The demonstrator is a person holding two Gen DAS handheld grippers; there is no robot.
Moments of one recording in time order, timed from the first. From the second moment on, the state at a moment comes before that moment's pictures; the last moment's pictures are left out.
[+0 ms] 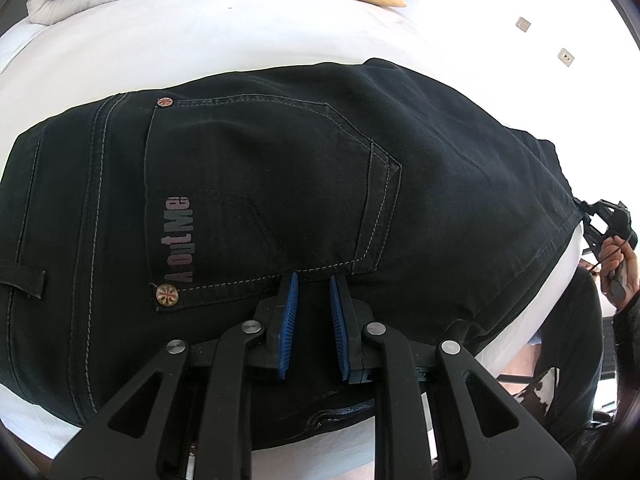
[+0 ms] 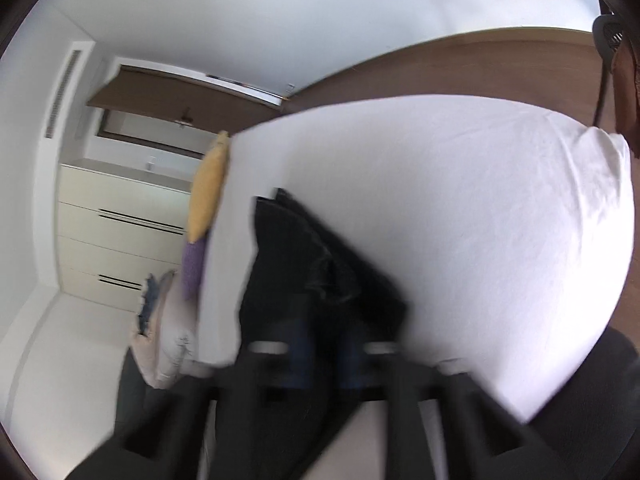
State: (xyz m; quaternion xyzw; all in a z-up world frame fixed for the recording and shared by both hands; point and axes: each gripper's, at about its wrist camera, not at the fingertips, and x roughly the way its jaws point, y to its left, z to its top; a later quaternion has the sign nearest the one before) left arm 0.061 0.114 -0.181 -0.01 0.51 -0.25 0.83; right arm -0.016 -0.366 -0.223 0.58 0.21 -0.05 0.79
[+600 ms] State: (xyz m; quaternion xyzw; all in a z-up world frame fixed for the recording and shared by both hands) left arm 0.058 0.116 -0.180 -0.01 0.50 -0.25 0.83; right arm -0.025 -0.367 -0.213 0.53 0.23 -0.09 0.81
